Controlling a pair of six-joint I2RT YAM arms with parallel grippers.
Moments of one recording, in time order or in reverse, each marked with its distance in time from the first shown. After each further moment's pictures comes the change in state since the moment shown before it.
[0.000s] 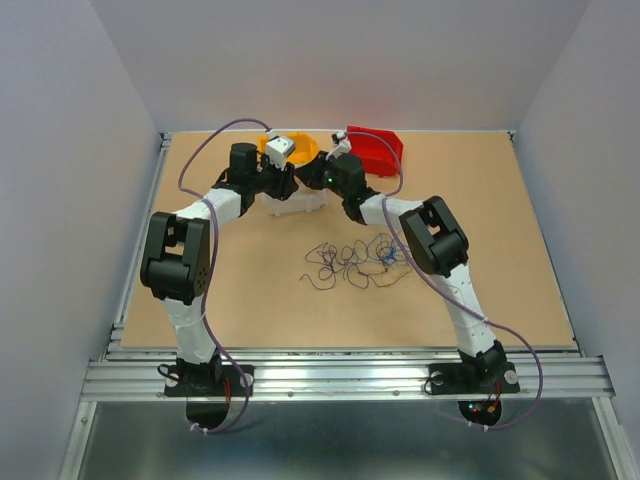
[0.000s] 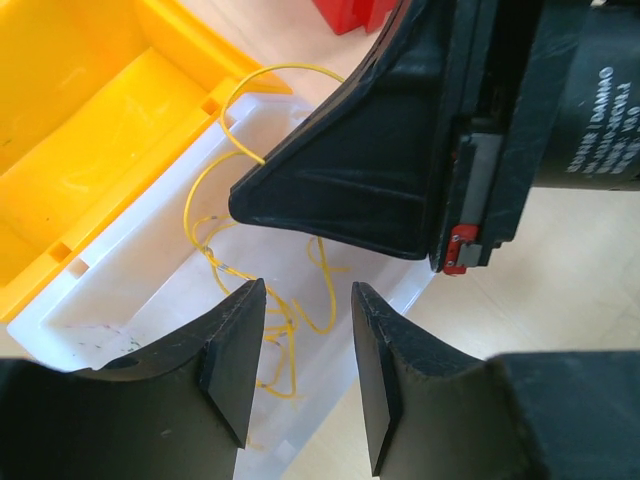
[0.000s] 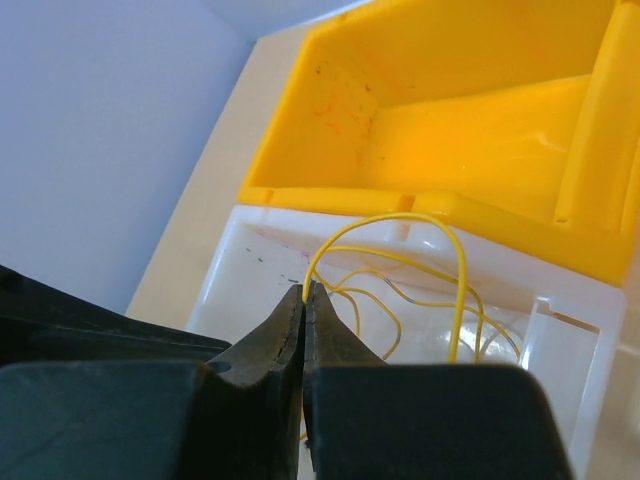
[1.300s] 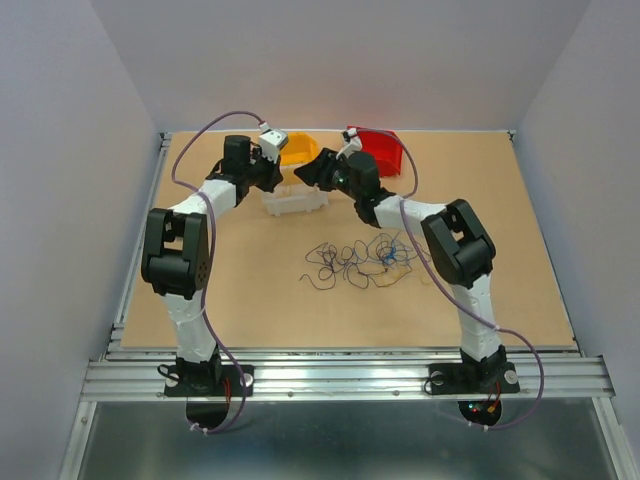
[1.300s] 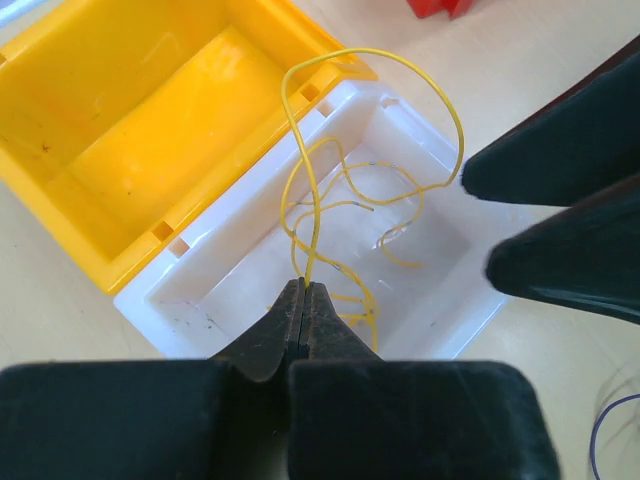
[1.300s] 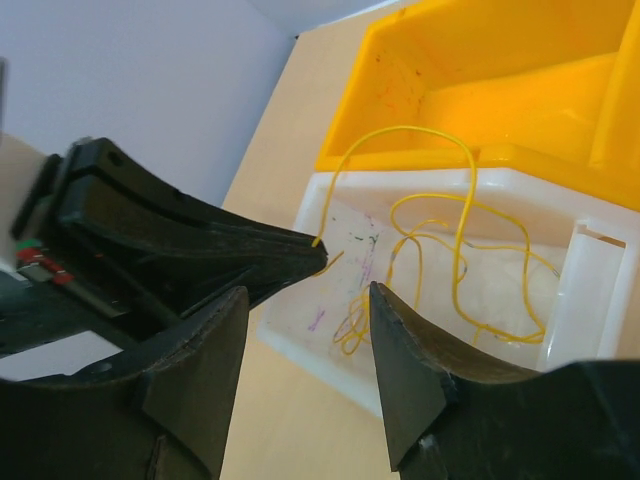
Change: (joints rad) left arm 0.042 0.042 0.098 -0.101 -0.058 0.045; right arm 0.000 -0.226 -0.220 -0.005 -0.027 0.055
